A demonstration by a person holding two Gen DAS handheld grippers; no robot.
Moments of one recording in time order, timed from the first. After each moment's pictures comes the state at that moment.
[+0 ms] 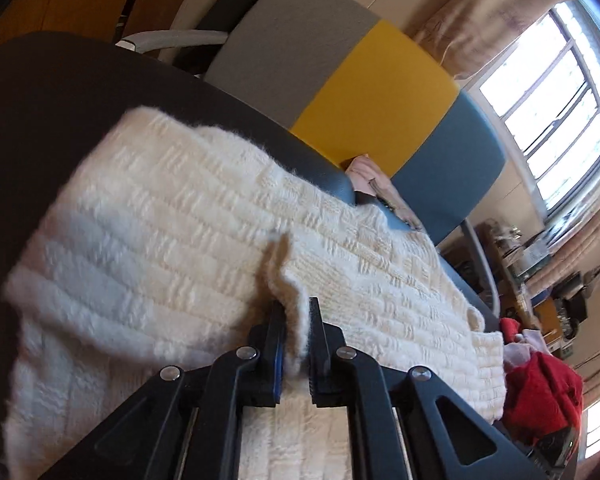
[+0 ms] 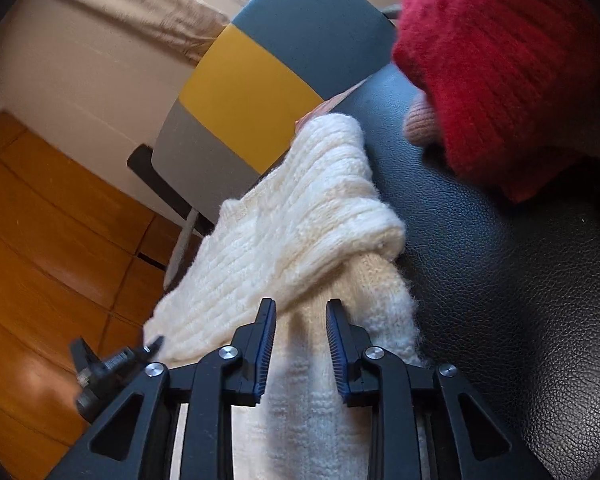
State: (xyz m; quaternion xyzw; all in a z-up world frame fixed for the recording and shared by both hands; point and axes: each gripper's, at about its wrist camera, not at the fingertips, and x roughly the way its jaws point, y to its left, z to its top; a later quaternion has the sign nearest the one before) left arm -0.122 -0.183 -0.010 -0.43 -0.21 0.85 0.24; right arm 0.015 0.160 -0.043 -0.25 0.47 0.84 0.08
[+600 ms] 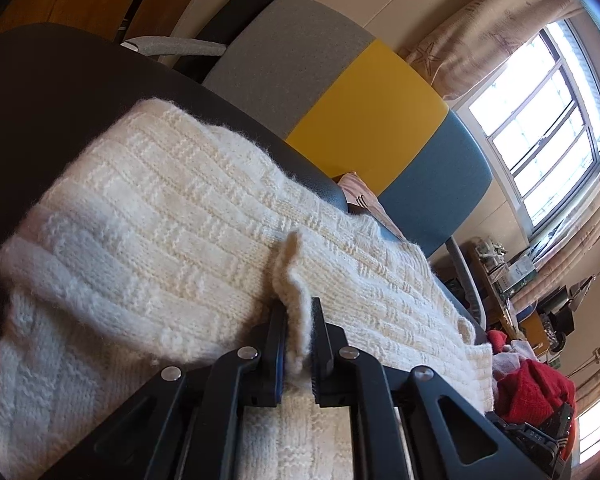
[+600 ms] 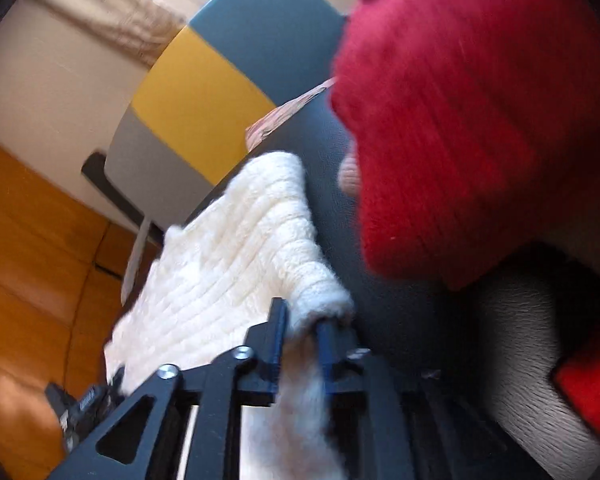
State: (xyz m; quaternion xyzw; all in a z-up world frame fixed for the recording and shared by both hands) left arm -0.117 -0.187 -0.020 -0.41 -0.24 0.85 0.24; right arm 0.011 0.184 -0.020 -0.30 0.41 0.85 0.16
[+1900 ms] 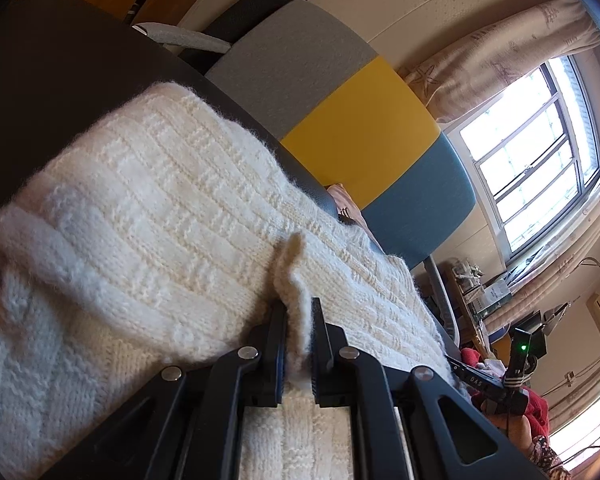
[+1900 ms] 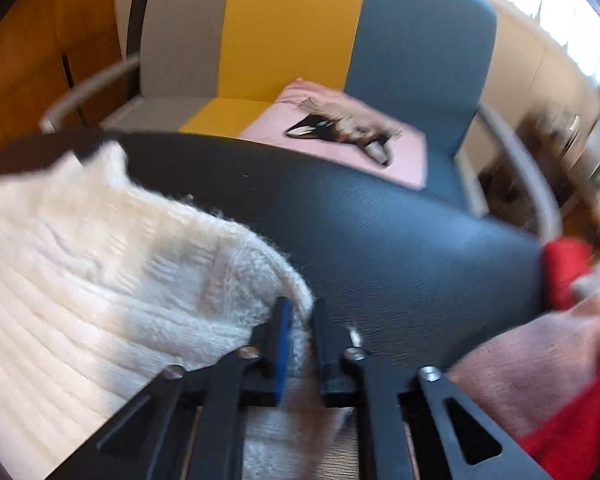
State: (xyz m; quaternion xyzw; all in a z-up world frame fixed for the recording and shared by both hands) left arm -0.119 -0.196 -0.033 -0.39 -0.29 0.83 0.26; right arm -0.169 0.197 -0.015 -0.46 -0.02 0.87 0.17
